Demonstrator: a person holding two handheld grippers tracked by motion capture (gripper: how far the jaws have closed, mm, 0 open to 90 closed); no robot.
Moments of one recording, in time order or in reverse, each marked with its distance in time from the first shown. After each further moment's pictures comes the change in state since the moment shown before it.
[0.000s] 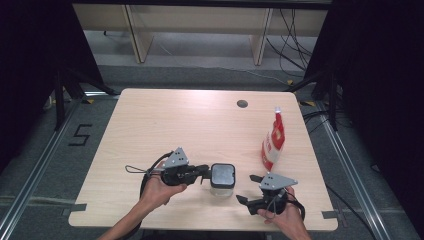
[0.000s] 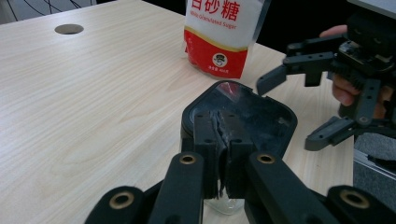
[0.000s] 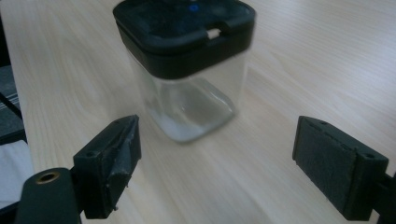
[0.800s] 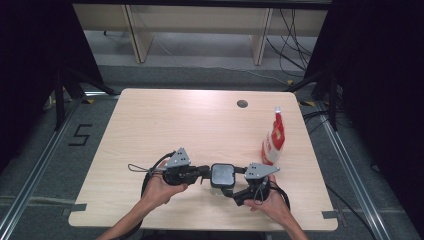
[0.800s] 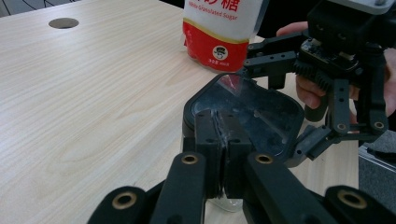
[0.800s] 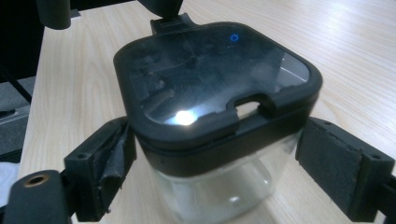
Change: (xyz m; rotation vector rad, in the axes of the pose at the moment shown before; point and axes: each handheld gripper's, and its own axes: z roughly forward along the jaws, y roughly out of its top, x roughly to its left) left arm 0.004 -0.002 0.006 0.022 -0.008 0.014; right arm -0.012 0.017 0.049 -0.070 0.176 -0.063
